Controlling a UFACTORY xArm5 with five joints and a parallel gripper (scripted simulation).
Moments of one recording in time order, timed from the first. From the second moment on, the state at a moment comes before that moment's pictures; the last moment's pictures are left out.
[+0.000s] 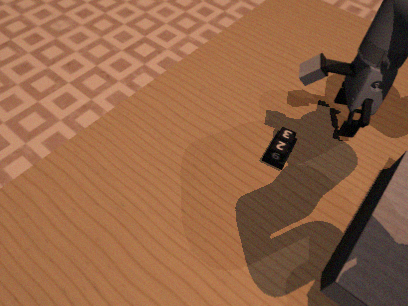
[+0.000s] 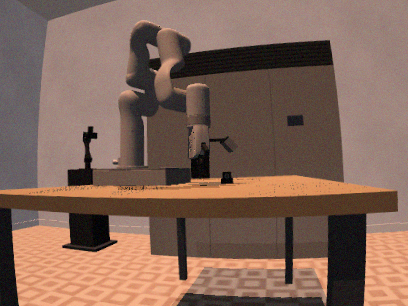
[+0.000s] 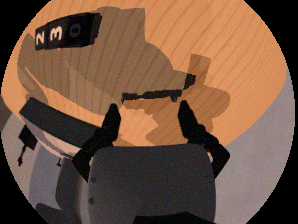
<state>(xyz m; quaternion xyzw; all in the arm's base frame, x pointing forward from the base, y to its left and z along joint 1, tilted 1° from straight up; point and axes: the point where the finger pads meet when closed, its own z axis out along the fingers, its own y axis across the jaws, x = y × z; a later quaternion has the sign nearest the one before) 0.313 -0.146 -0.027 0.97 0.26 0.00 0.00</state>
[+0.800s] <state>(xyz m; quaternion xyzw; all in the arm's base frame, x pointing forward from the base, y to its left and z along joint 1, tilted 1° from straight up) 0.312 -0.145 0.030 0.97 0.26 0.00 0.00</state>
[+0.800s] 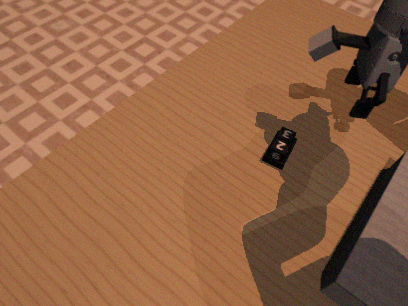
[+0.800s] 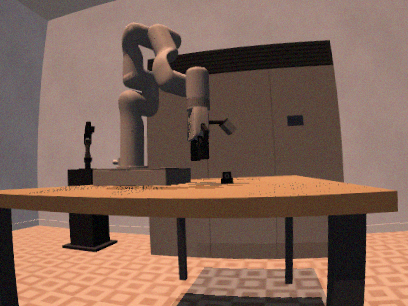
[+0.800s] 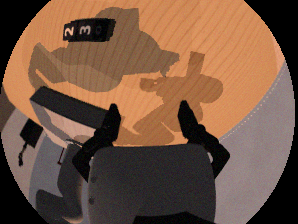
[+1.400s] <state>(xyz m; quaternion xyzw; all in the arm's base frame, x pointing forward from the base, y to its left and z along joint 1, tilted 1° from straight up) 0.313 -0.145 0.031 0.96 0.27 0.00 0.00</state>
